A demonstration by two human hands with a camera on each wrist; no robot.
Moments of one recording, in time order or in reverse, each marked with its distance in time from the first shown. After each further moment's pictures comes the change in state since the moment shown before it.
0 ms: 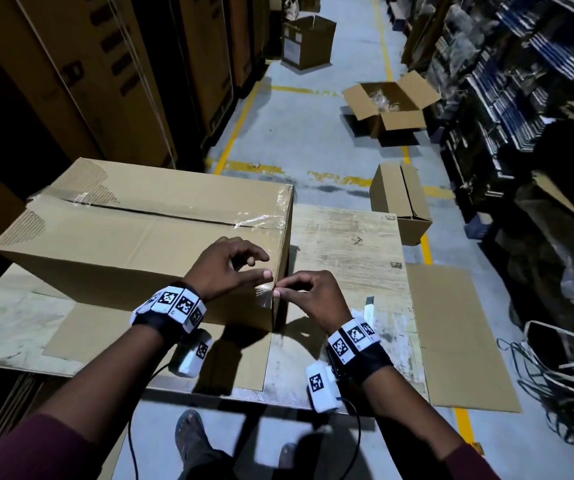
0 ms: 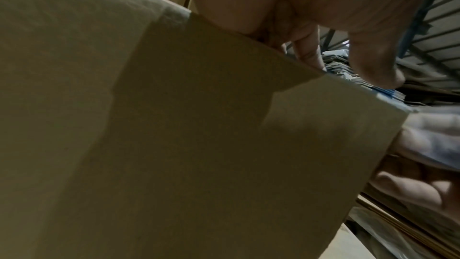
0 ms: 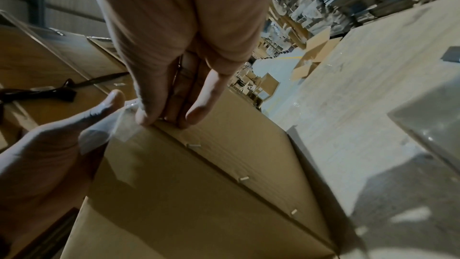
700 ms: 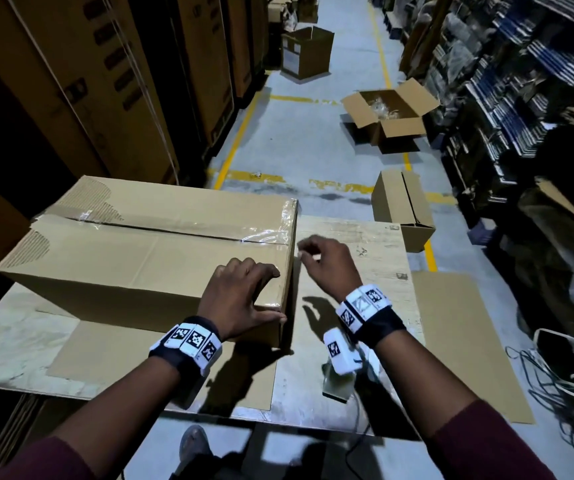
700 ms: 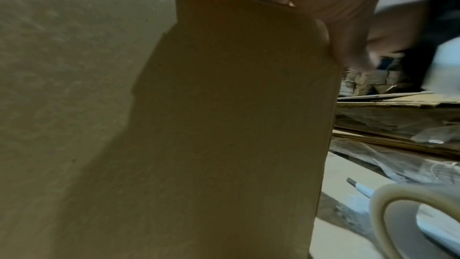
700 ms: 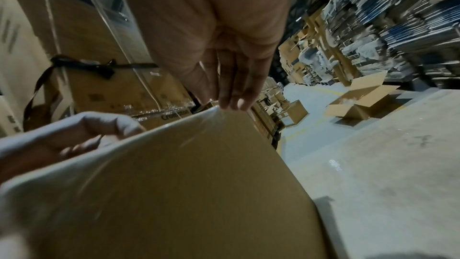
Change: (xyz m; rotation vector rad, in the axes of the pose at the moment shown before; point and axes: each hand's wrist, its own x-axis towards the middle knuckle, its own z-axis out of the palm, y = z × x) left_hand -0.008 0.005 0.022 0.664 0.062 0.107; right_hand 0.073 -0.027 -0.024 -0.441 0.157 -0.186
